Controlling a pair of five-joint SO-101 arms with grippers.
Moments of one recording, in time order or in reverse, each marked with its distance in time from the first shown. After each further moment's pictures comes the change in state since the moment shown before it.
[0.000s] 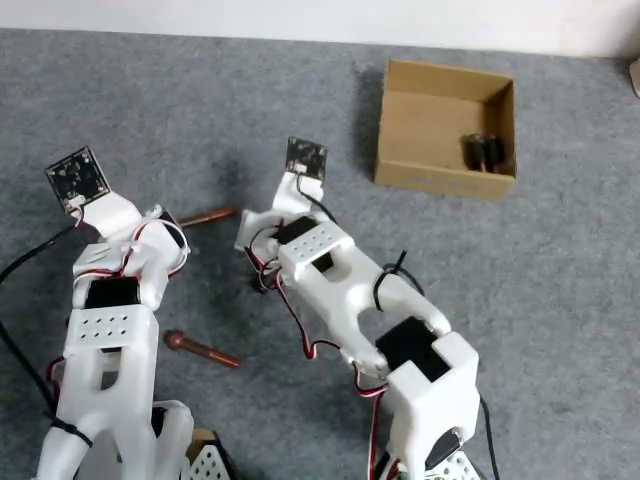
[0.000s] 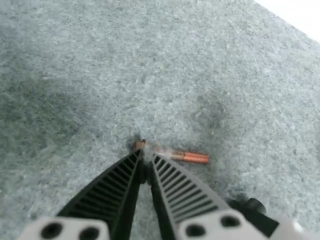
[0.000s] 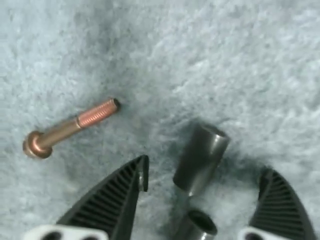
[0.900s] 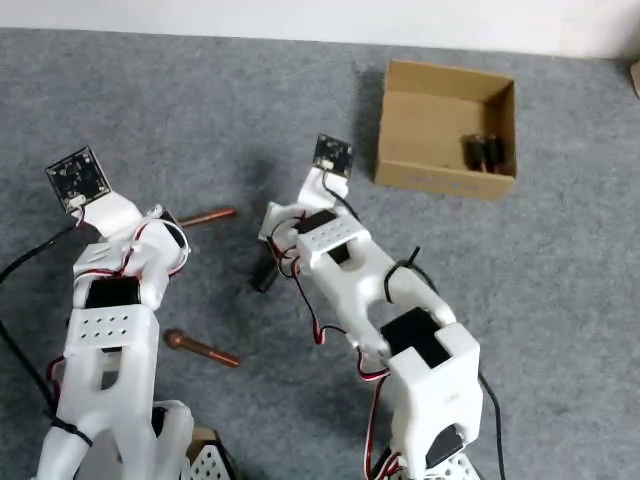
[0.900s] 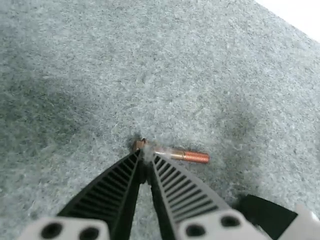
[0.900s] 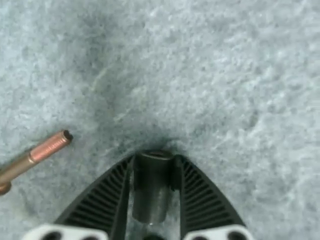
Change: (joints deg) left arm 0.0 0.0 0.0 0.0 0.0; right arm 2.0 0.0 -0.4 0.5 0.1
